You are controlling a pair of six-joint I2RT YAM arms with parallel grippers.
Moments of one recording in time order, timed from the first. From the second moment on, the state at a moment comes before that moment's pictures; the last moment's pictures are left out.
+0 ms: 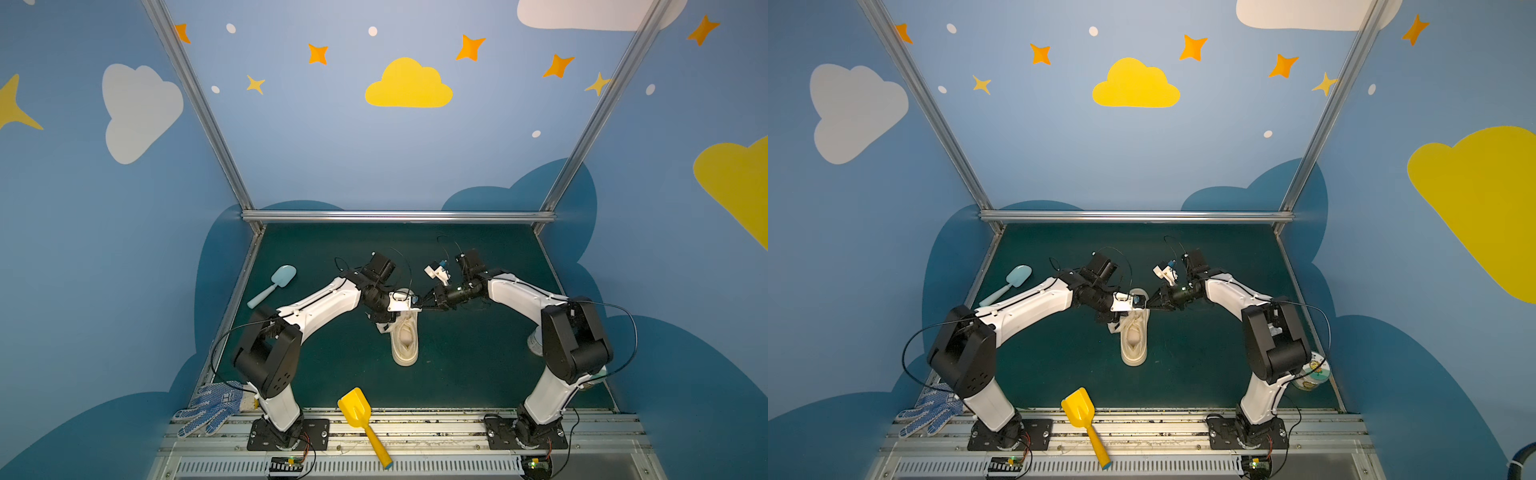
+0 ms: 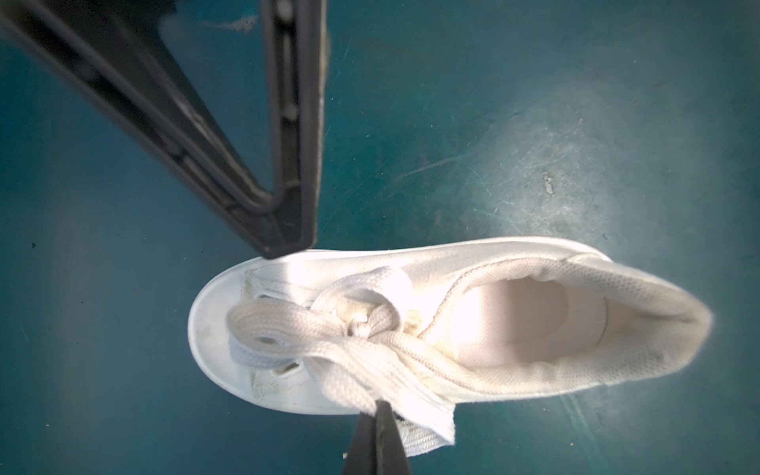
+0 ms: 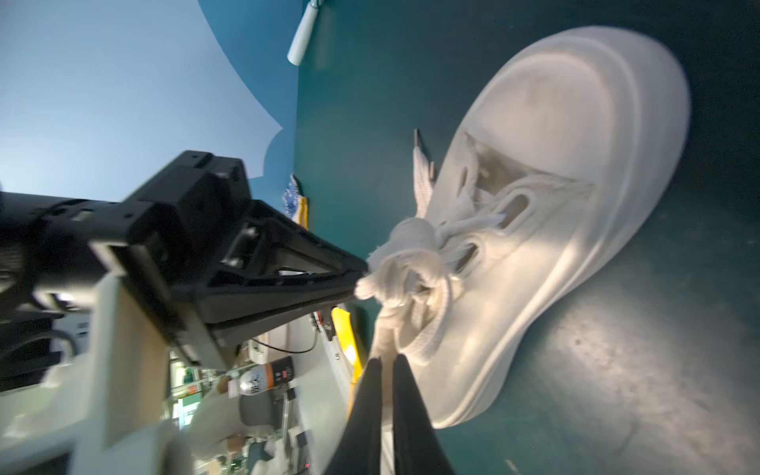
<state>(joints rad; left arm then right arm) -0.61 1.72 1.28 -0.69 0.34 1.01 0.41 1.75 1.15 -0.48 -1.00 0.33</state>
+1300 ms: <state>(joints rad) -0.60 1.72 1.27 -0.68 0.33 1.07 0.44 1.88 1.12 -0.24 -1.07 0.52</state>
